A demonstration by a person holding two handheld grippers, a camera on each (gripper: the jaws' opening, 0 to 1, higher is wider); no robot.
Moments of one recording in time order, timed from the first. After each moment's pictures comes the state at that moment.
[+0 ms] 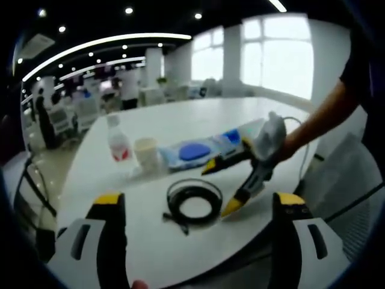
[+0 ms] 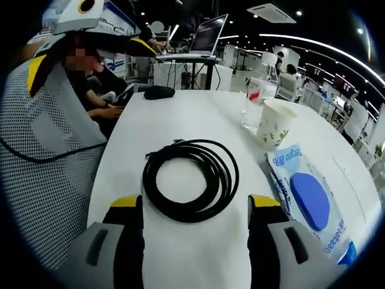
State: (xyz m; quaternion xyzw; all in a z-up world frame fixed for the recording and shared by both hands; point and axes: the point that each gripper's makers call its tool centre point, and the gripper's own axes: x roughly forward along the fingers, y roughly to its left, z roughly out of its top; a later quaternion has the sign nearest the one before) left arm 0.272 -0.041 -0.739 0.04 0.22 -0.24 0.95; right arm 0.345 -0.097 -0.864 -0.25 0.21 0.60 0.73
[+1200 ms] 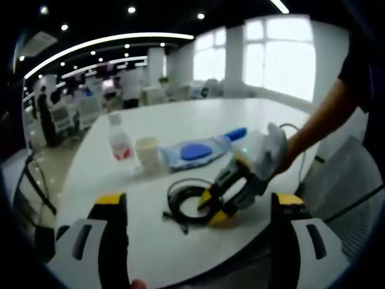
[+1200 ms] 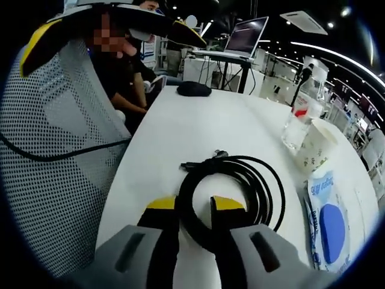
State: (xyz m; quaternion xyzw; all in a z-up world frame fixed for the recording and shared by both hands) left arm 0.271 -0.040 -0.739 0.04 0.22 -0.23 0.95; right arm 0.301 -0.061 -0.871 -0.29 0.19 0.67 0.66
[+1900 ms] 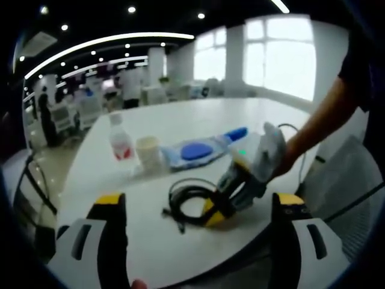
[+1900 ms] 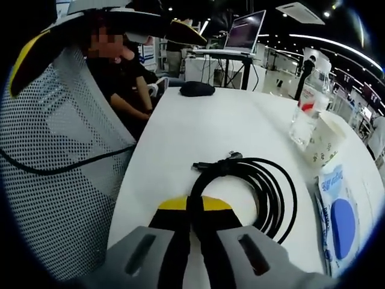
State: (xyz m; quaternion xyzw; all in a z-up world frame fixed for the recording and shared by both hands) left arm 0.272 -0.041 -0.738 0.04 0.22 -0.23 0.95; right arm 0.296 -0.056 -0.874 -0.26 0.22 0.67 0.66
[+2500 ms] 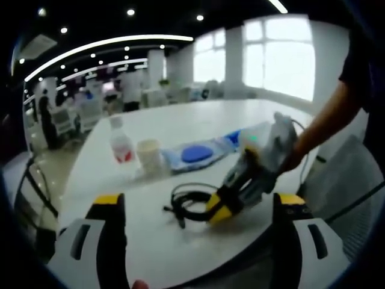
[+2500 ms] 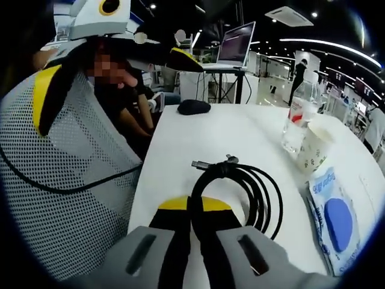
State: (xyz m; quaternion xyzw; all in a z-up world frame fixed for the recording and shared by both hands) left arm 0.275 -0.040 -0.735 0.04 0.21 -0.23 0.95; right arm 0.295 -0.060 -0.839 -0.21 0.20 0.67 0.68
